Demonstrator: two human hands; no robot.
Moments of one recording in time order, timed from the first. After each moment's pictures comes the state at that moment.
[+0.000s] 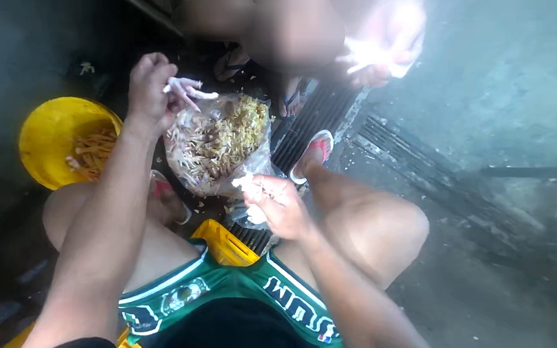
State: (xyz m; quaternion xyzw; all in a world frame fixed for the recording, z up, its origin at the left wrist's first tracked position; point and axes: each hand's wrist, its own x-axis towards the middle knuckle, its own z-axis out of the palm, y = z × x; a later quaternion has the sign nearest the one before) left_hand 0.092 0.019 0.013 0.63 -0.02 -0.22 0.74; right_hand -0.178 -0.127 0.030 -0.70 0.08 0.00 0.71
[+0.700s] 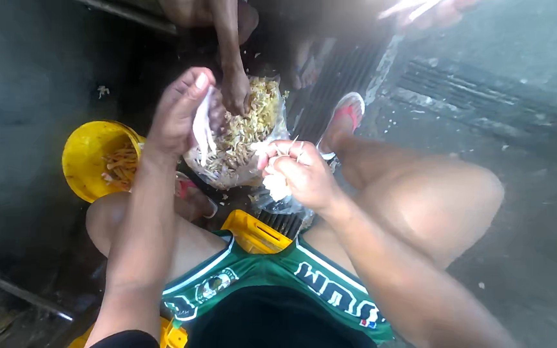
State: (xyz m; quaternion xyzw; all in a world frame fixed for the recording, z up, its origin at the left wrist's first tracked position) left_hand 0.056 0.000 0.029 0.48 -0.26 -0.42 0.73; right_hand -0.167 -0.147 0.035 -0.66 0.16 -0.02 0.73
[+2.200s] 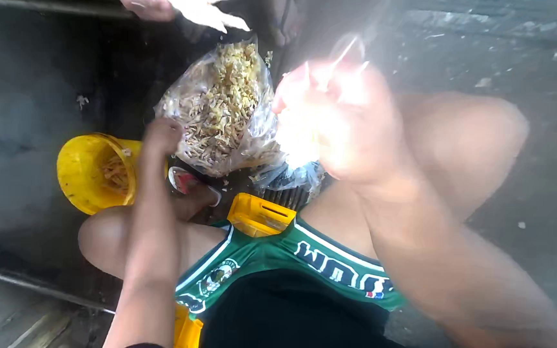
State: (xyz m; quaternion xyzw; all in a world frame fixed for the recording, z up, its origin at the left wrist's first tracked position) left_hand 0.060 0.006 -0.047 0.90 -0.20 -0.39 0.07; right_hand -0.181 -0.196 0.064 -0.62 0.20 -0.18 0.74
